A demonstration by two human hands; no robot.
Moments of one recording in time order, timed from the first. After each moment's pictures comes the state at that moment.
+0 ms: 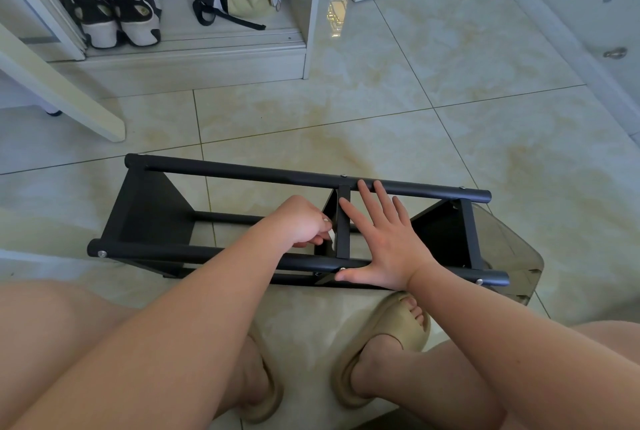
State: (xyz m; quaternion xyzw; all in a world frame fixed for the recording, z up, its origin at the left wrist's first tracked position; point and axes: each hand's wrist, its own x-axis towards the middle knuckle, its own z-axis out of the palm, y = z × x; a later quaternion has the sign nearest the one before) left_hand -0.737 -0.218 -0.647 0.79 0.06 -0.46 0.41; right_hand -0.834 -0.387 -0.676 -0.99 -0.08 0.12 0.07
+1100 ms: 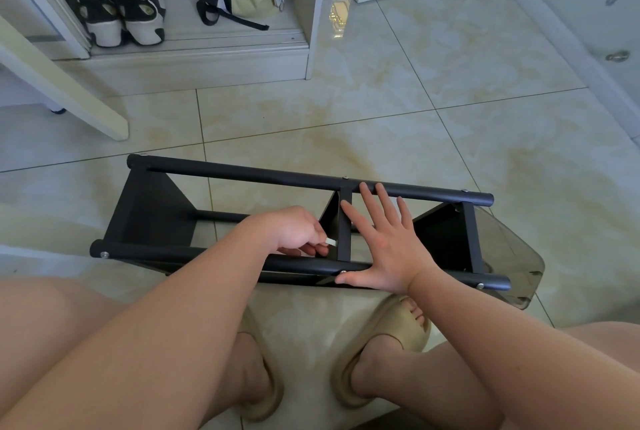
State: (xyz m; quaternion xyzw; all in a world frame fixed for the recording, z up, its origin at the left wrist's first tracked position) left_hand -0.732 -0.195 -0.659 0.76 -0.06 -0.54 0.35; right_hand -0.839 -0.385 -0.680 -0.99 -0.08 0.11 0.06
